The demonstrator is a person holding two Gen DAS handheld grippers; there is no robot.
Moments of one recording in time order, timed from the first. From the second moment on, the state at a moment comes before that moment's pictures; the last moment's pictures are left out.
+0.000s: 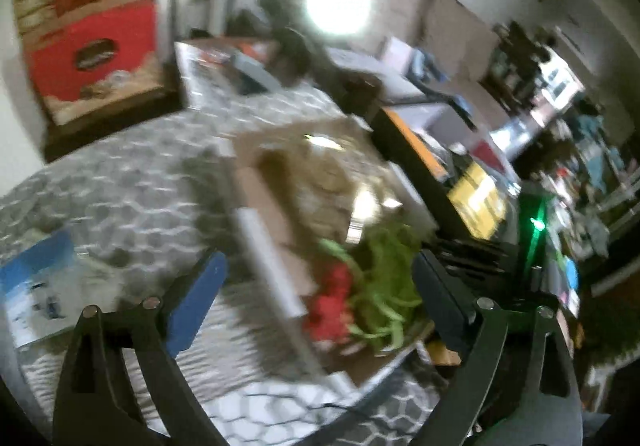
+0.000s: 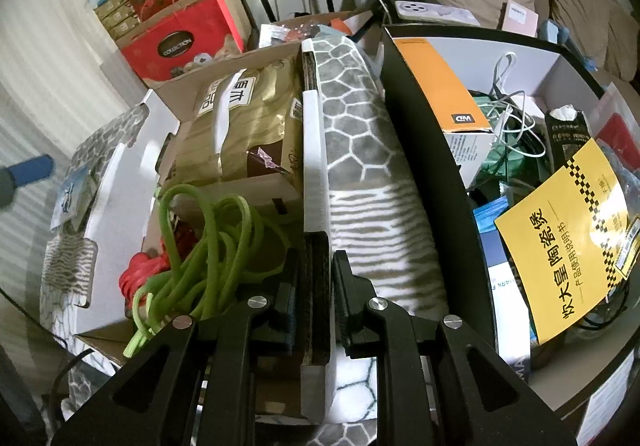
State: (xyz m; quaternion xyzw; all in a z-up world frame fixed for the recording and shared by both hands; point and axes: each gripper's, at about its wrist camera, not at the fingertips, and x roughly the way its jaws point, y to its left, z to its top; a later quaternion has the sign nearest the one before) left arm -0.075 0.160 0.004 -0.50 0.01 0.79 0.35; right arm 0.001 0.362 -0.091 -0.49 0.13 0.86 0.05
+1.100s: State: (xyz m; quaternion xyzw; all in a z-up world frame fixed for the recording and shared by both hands) left arm -0.162 -0.047 -0.117 -0.58 -0.05 0.81 0.03; right arm -0.004 0.354 -0.094 -0.50 0.12 0.86 0.05
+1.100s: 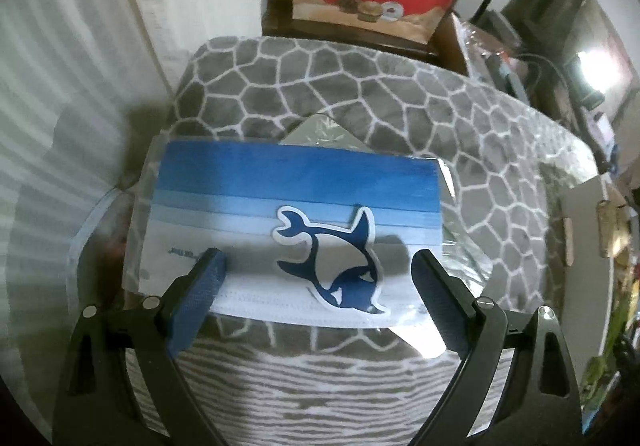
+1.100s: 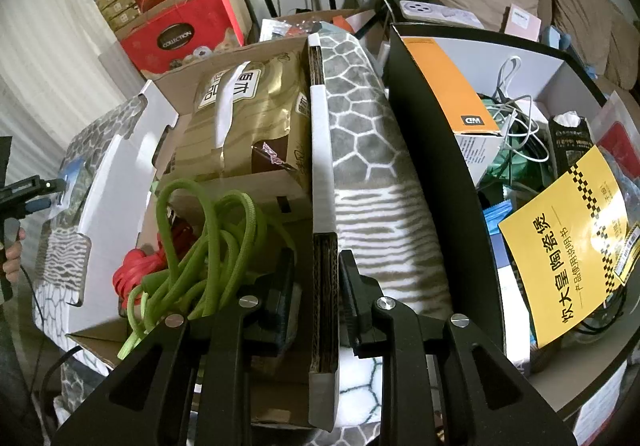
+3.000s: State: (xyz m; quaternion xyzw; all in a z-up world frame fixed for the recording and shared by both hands) left arm -0.110 0.184 -0.039 -0.54 -0.02 0.79 0.29; right arm -0.005 0.354 -0.095 -0.50 0.12 0.86 0.05
